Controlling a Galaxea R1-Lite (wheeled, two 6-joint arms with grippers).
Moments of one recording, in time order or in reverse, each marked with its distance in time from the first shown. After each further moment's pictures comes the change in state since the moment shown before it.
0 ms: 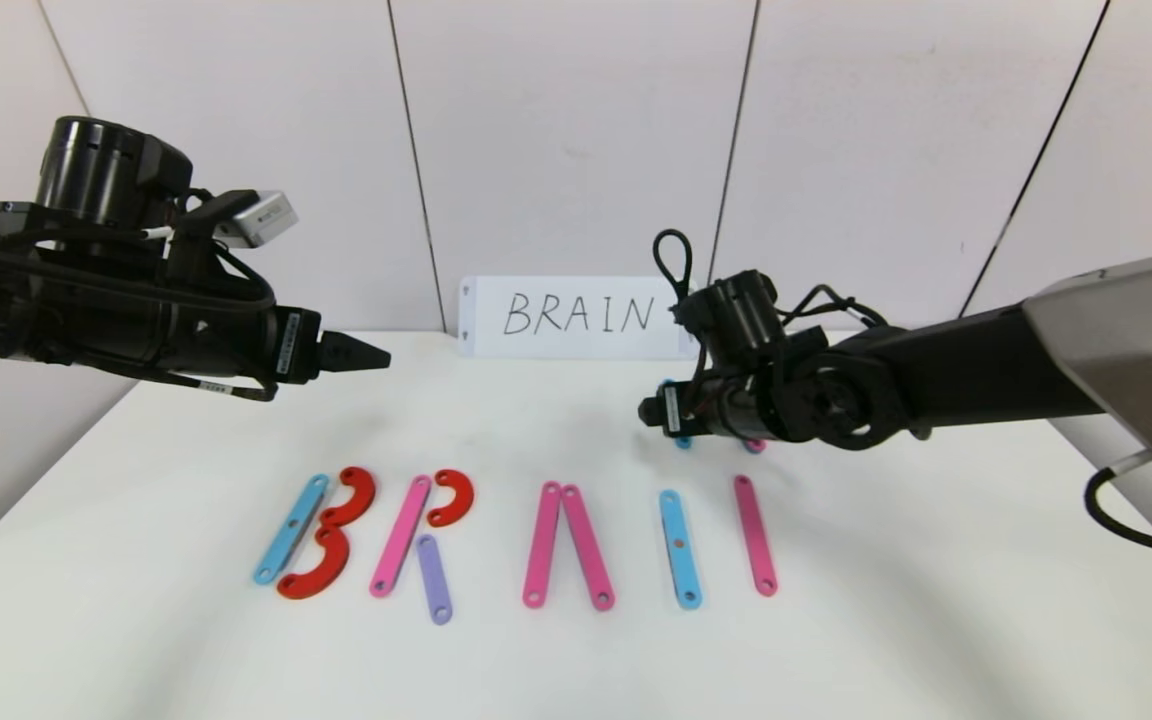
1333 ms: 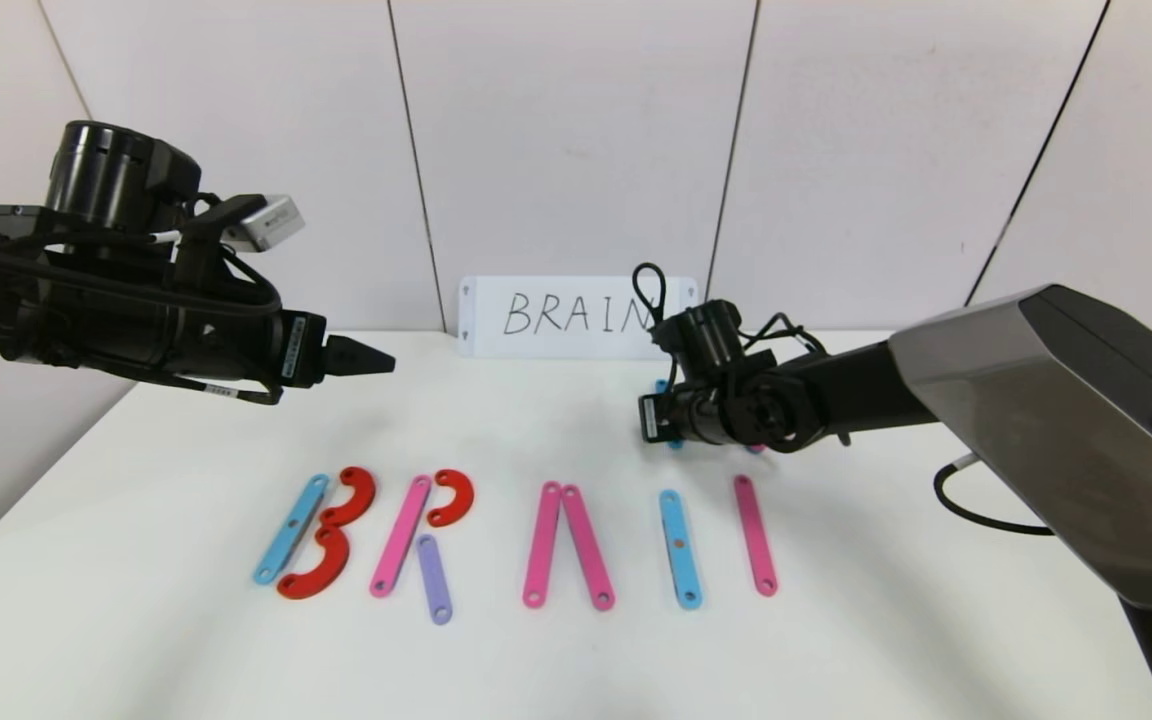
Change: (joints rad) left arm -0.008 0.005 0.004 0.001 0.000 0.000; right arm -0.037 0.191 -0.142 -0.049 0.055 -0.028
